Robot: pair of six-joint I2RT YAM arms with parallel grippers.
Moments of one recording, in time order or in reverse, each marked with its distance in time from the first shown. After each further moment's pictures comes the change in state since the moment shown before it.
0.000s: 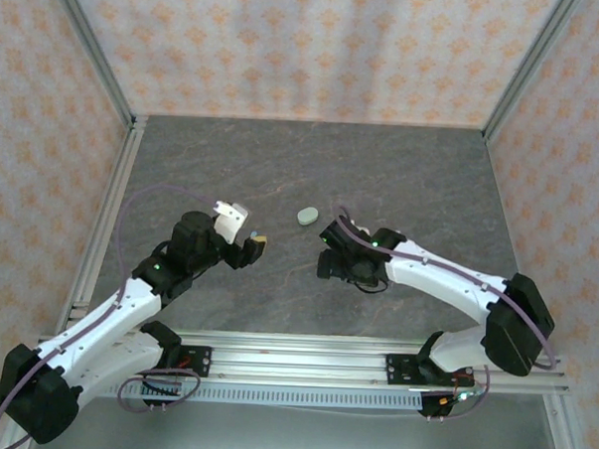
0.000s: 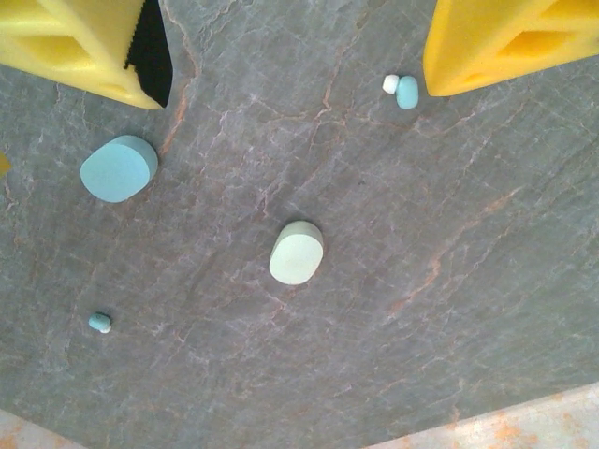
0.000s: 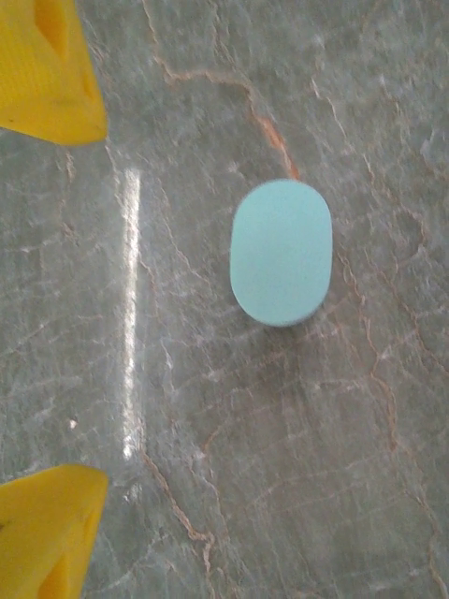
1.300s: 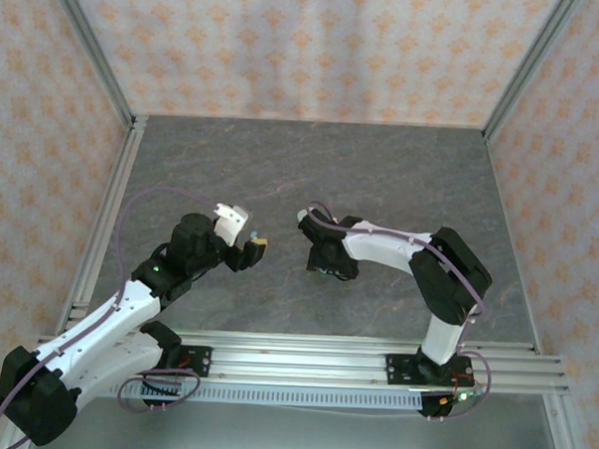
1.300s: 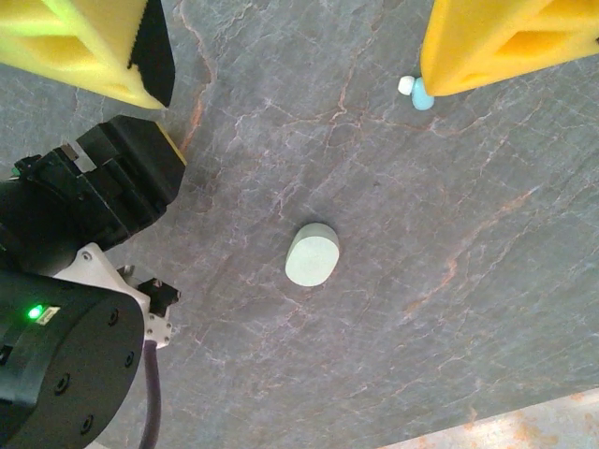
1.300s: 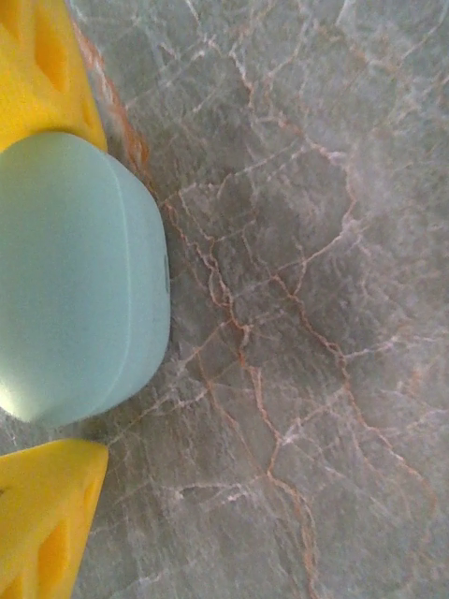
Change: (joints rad) left arm -0.007 -0.016 -0.006 -0.002 0.025 -0.002; right arm -0.054 0.391 0.115 0.140 -0.005 0.020
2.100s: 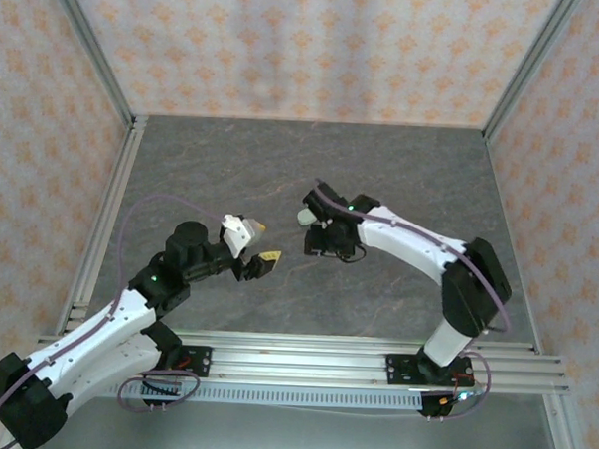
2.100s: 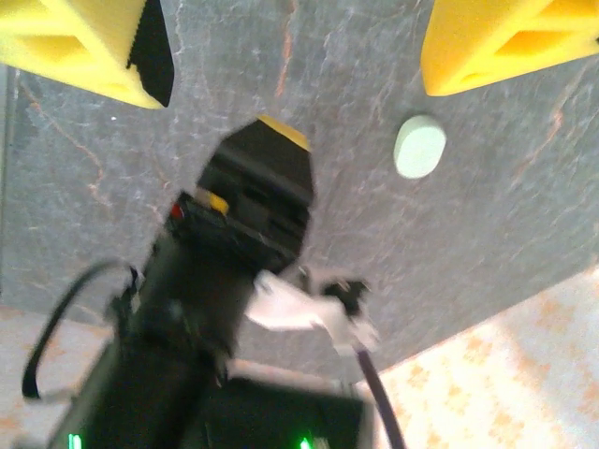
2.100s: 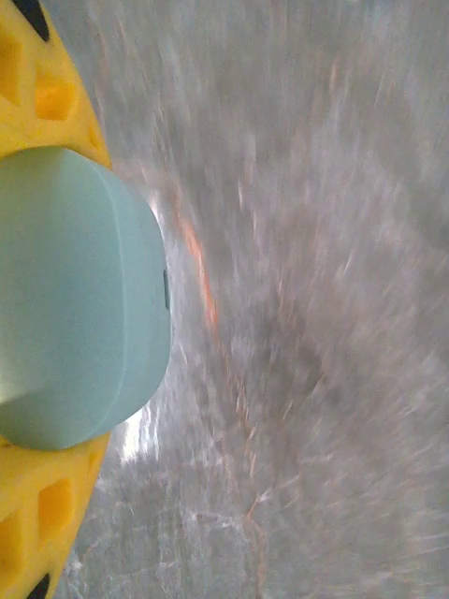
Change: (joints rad) left arm -0.088 -0.074 -0.038 0.165 0.198 0.135; right arm -0.033 -0.143 0.215 -0.179 -0.155 -0.202
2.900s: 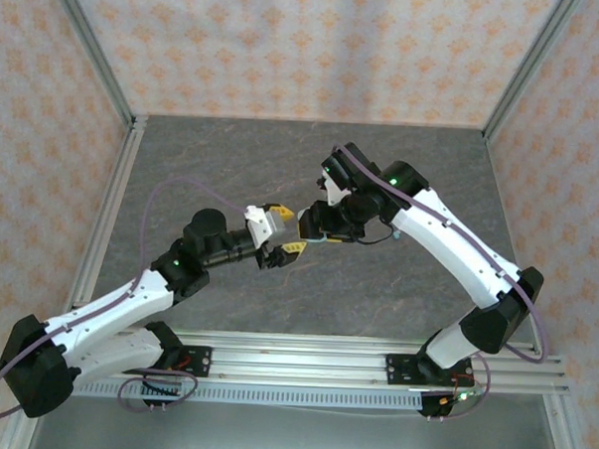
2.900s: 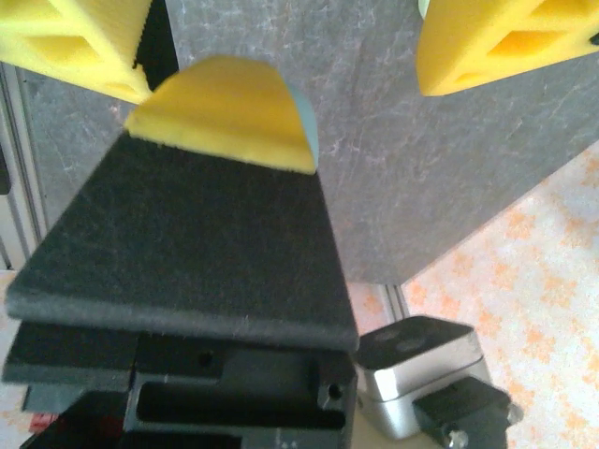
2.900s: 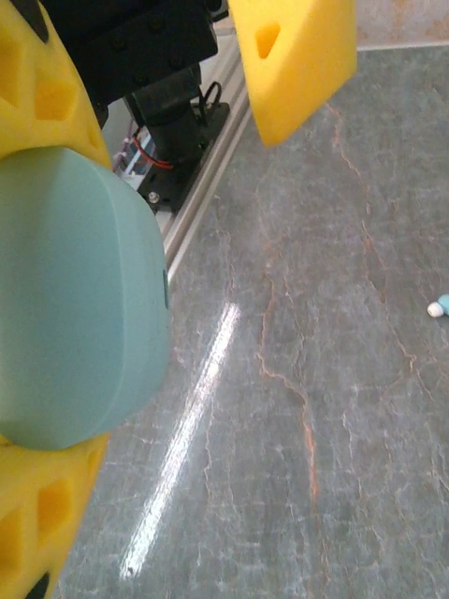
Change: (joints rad) left arm -0.097 0.208 0.124 0.233 0.039 0.050; right arm -0.004 -0.102 0.384 -0.379 -0.296 -0.097
